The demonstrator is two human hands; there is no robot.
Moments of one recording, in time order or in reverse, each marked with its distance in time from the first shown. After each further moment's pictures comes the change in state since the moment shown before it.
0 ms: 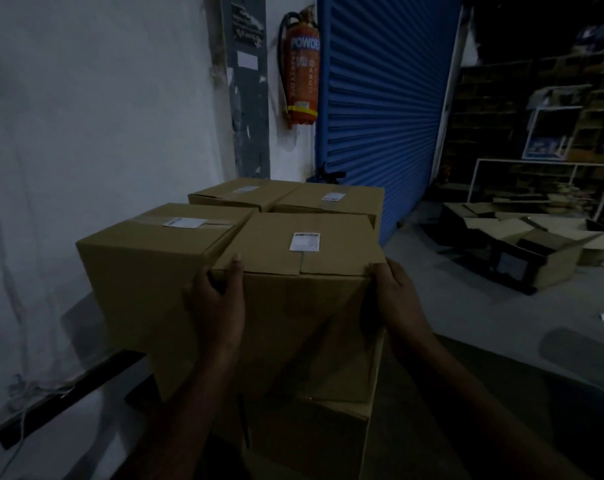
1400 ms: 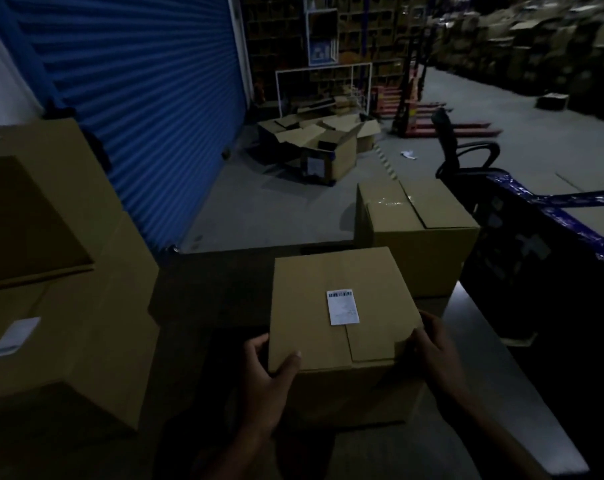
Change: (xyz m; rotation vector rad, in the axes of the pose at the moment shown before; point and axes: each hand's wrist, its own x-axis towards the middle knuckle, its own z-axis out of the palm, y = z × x) left_hand -0.484 -0.017 0.198 0.040 -0.987 -0.204; right_hand -0.242 0.166 -0.484 -0.121 0.596 0.433
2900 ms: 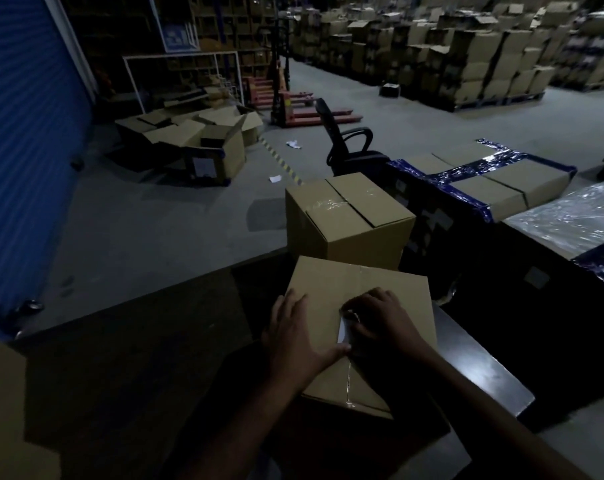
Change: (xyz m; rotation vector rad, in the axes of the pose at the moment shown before) left_hand 0.142 0.055 0.071 0.726 -0.604 0.541; right_hand 0.104 -0.008 0.054 -0.928 0.124 -0.418
